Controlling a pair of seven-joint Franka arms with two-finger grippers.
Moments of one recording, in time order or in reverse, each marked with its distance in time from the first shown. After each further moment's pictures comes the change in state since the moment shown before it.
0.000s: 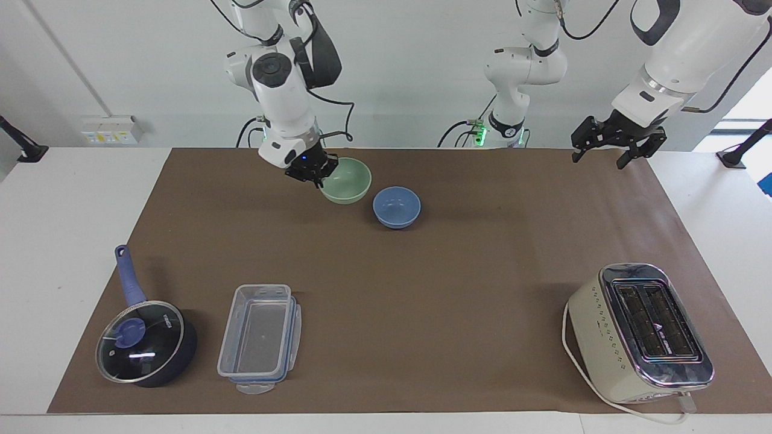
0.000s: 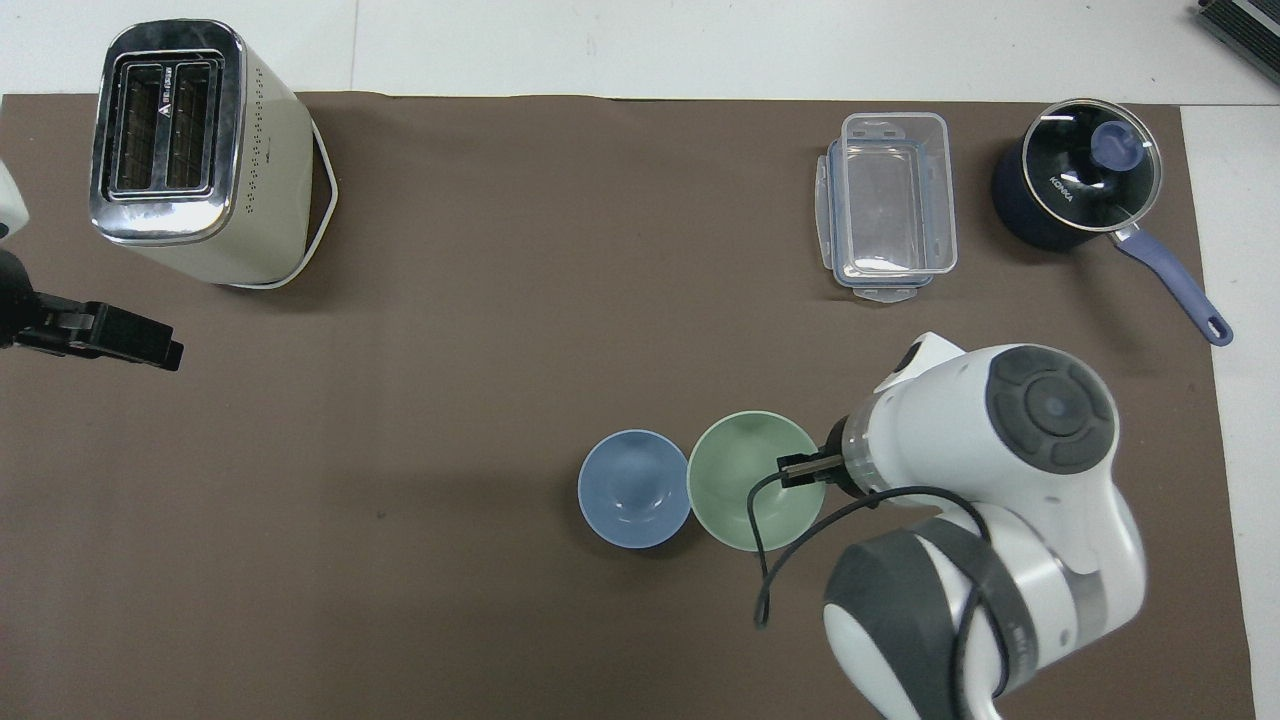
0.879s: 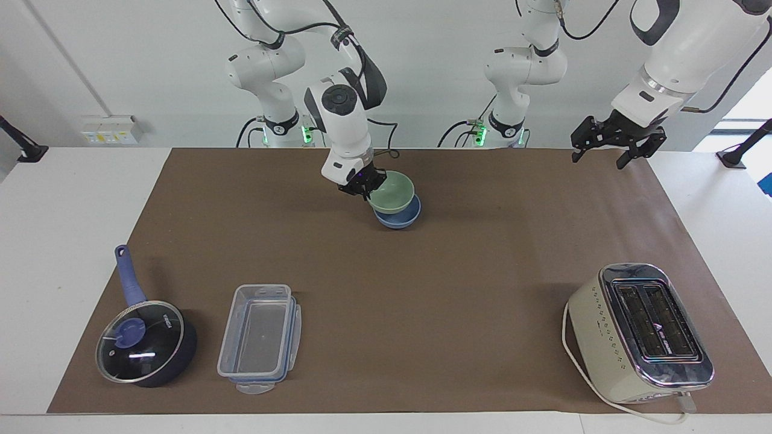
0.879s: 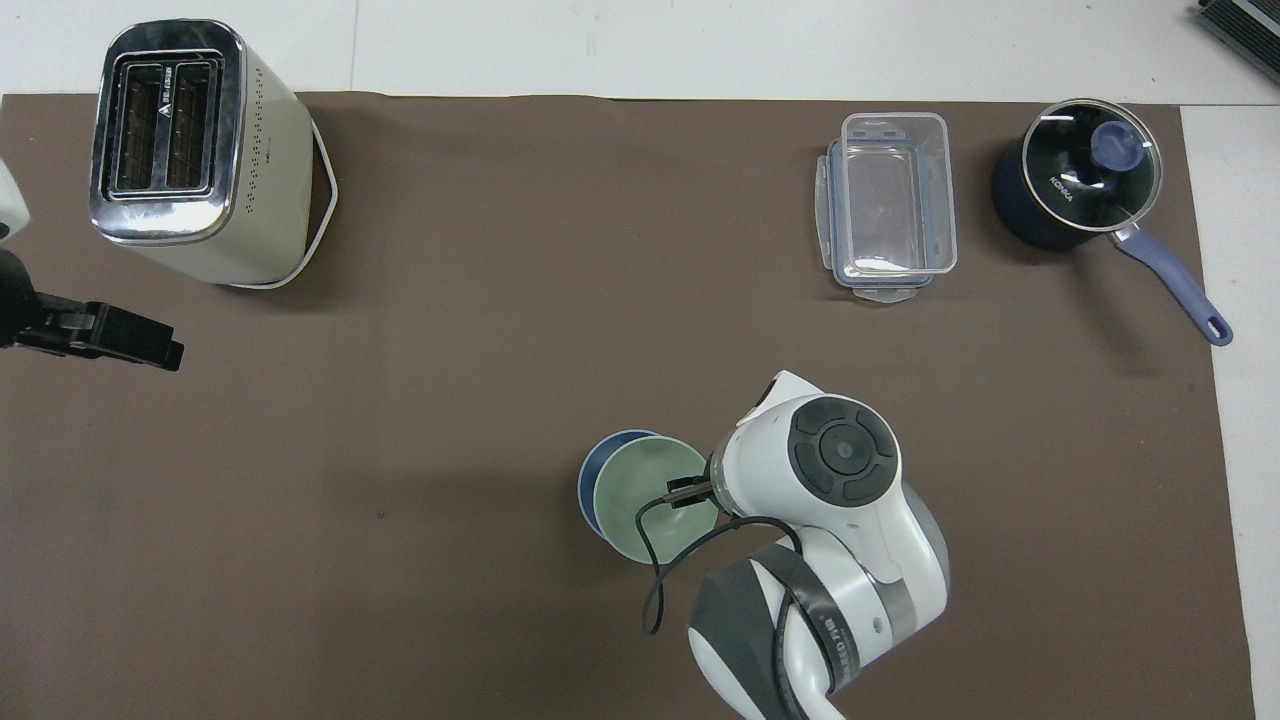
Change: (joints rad) left arm 0.000 0.000 -0.001 0.000 0.000 0.000 0.000; right arm 0.148 0.139 -0.005 -0.032 0.058 0.209 0.053
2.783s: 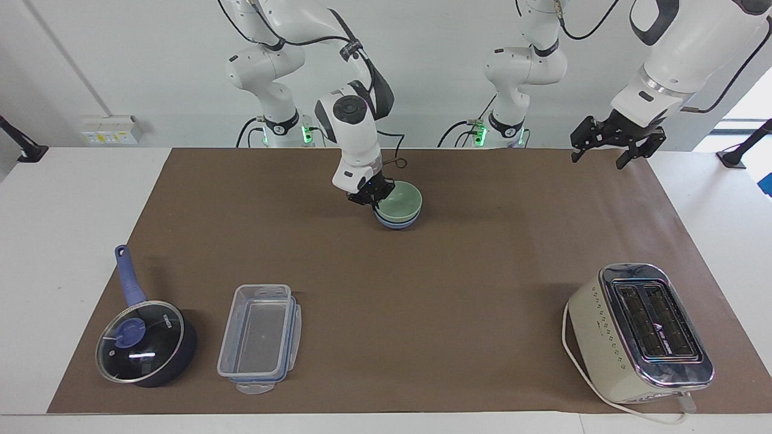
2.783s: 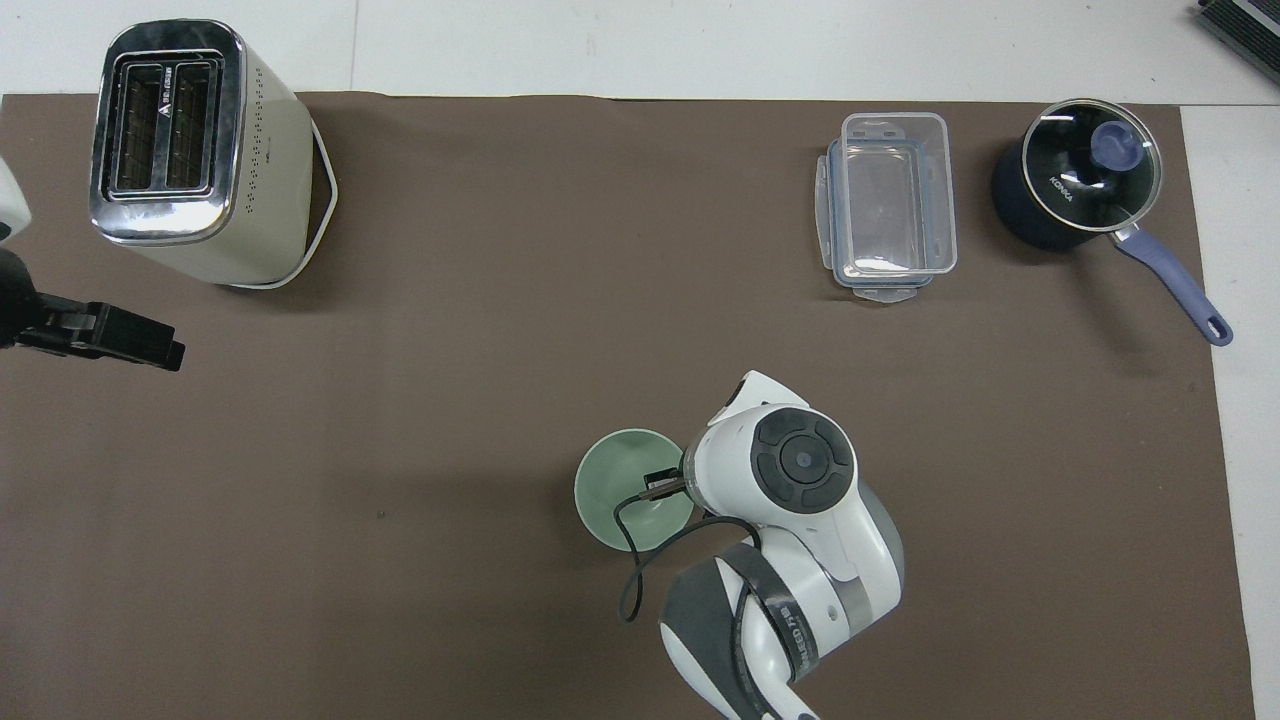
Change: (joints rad) left arm 0.000 0.000 -0.001 0.000 0.000 0.000 0.000; right arm 0.038 0.071 -0.004 0.000 0.000 0.114 -0.010
